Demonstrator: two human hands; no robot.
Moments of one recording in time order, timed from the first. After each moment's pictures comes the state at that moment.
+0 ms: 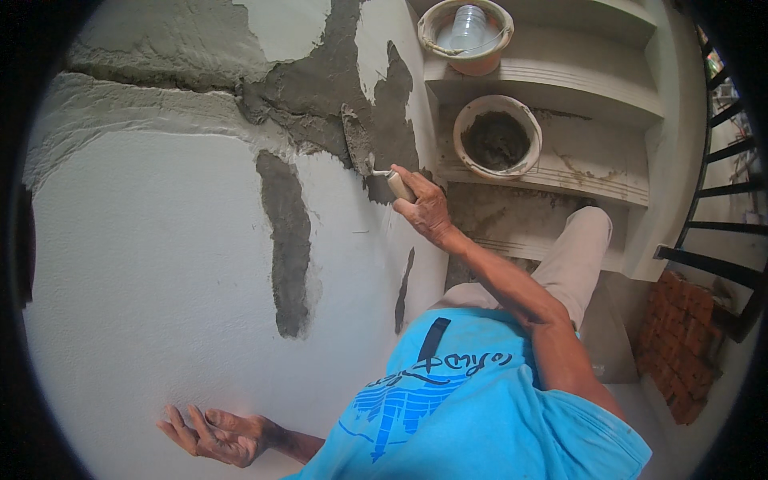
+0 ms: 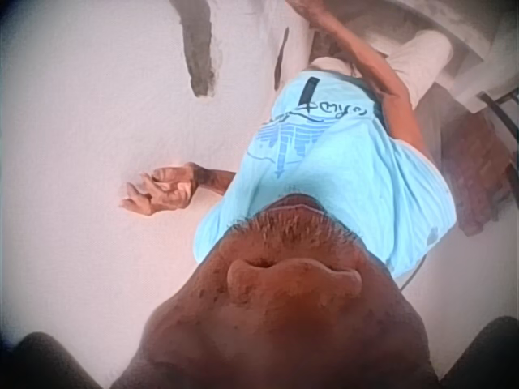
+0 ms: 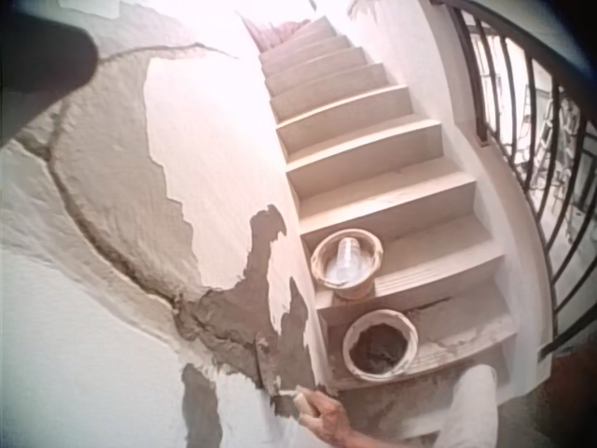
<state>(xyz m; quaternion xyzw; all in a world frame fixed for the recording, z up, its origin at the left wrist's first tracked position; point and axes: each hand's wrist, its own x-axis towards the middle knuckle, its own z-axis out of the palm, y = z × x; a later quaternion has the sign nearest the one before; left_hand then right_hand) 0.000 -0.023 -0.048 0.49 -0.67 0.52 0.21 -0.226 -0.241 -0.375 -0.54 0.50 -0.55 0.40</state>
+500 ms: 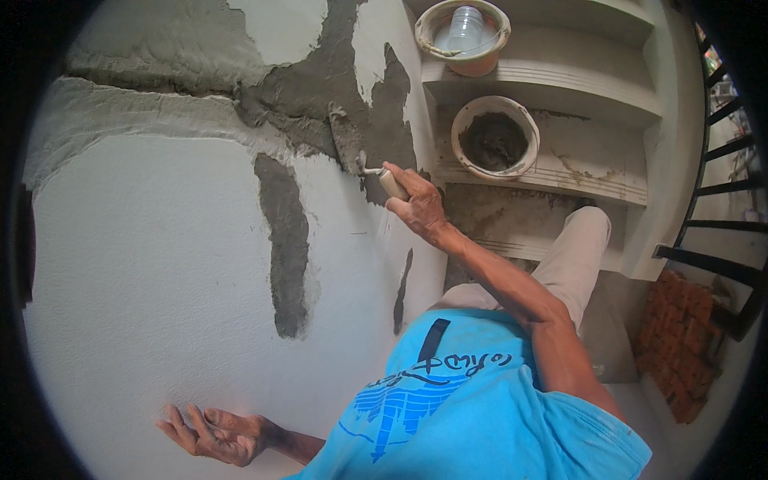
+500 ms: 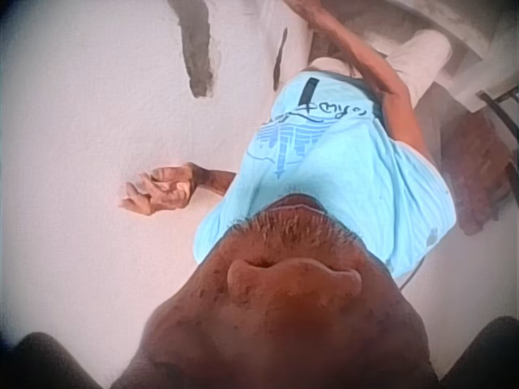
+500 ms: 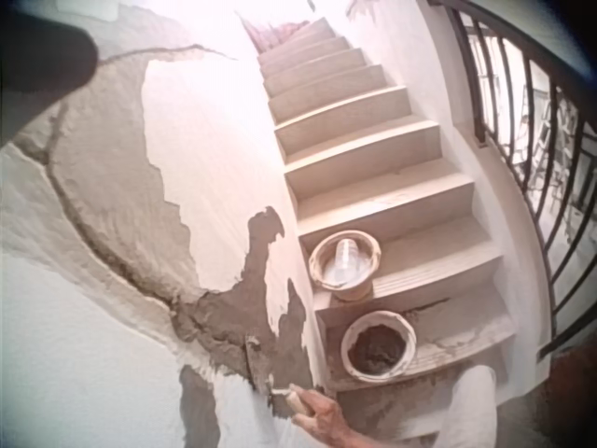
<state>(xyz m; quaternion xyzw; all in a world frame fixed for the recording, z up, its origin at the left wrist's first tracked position) -0.001 -0.024 -0.048 0.50 -0.65 0.53 0.20 -0.230 -0.245 -0.360 -0.57 0.48 -0.54 0.38</state>
